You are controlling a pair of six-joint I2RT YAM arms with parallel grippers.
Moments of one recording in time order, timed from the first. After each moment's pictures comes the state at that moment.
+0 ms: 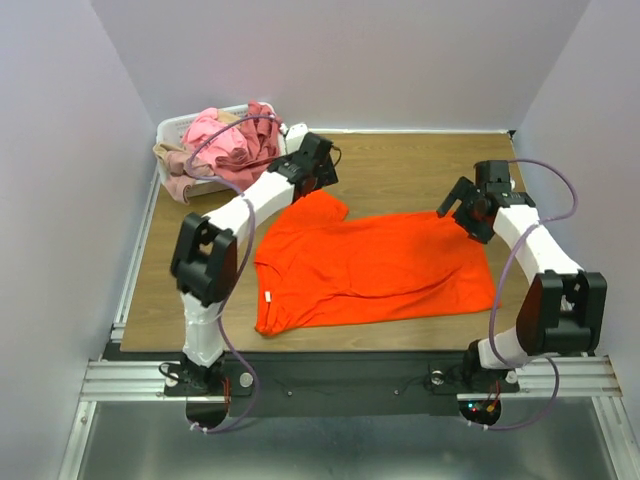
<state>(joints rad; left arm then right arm) -0.59 1.87 1.57 -0.46 -0.43 -0.73 -0.01 1.40 1.08 -0.62 0.09 0.62</state>
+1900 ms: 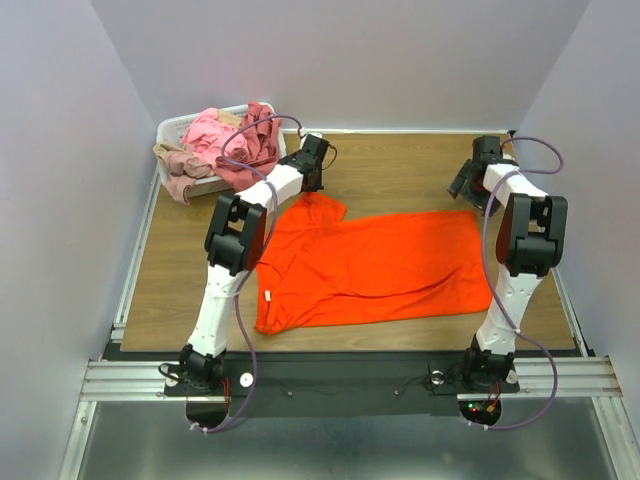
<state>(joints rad) -0.48 2.37 1.96 -0.44 -0.28 -0.34 -0.10 2.07 1.58 -0.57 0.31 0.53</state>
